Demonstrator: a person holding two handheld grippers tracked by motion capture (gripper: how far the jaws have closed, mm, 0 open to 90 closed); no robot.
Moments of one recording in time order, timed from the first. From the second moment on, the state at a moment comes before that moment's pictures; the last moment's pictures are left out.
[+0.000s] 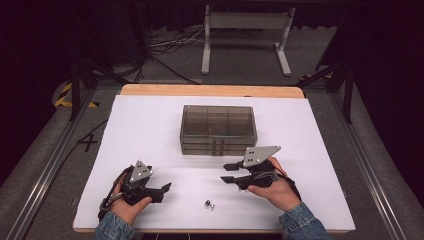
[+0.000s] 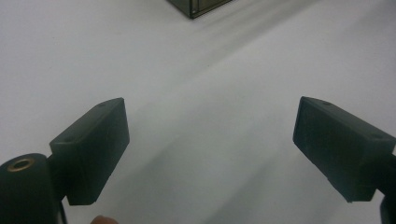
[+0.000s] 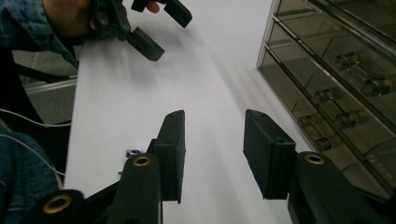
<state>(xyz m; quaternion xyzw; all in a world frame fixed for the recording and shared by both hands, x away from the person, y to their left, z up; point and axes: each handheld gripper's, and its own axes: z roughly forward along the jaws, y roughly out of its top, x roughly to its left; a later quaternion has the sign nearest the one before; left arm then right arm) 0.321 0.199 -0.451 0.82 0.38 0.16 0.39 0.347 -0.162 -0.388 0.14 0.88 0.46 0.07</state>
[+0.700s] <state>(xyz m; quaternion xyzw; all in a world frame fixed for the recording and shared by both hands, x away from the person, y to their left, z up) 0.321 0.197 -0.453 0.82 0.38 0.16 0.40 0.332 -0.147 -0.395 0.00 0.88 0.39 0.27</state>
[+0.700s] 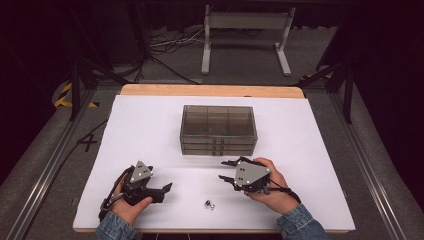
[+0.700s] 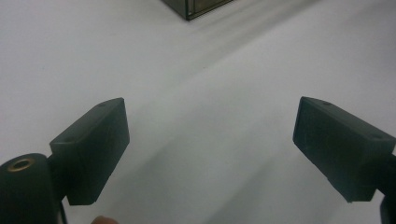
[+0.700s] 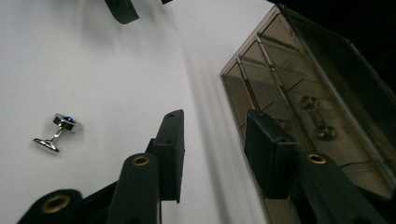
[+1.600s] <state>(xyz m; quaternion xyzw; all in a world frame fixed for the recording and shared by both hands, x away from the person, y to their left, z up) 0.321 0.197 -0.454 0.82 0.39 0.16 0.40 0.306 -0.133 -0.389 -0.07 0.85 0.26 0.46</state>
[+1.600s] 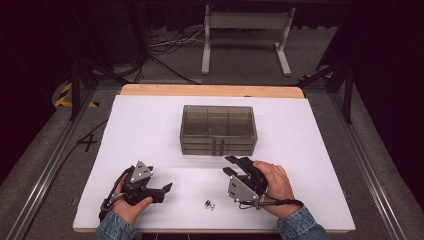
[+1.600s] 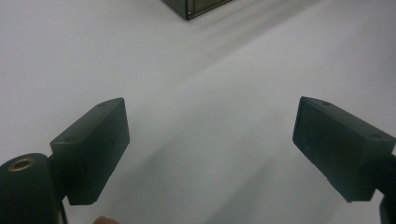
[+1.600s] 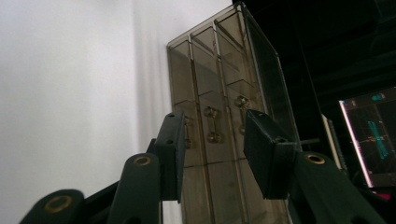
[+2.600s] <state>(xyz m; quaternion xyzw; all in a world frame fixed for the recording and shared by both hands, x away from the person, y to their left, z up) 0.321 0.195 -0.455 0.82 0.38 0.16 0.40 0.316 -0.116 -0.411 -0.12 0.79 0.14 0.59</state>
